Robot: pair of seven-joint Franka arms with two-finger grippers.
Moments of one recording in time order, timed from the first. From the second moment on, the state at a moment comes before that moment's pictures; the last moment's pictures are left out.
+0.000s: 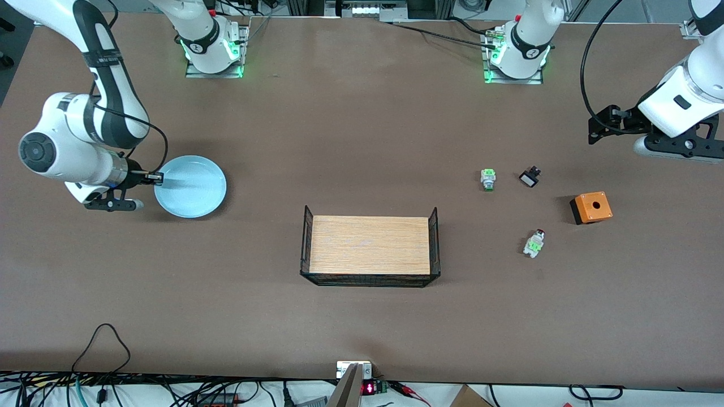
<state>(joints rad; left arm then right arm) -0.06 -0.02 0.00 -1.68 0.01 1.60 0.04 0.02 0.25 -0.10 -2.10 0.03 2.13 -0.06</state>
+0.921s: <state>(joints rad) -0.06 -0.02 0.00 -1.68 0.01 1.60 0.04 0.03 0.10 0.10 -1.76 0.33 1.72 0.42</state>
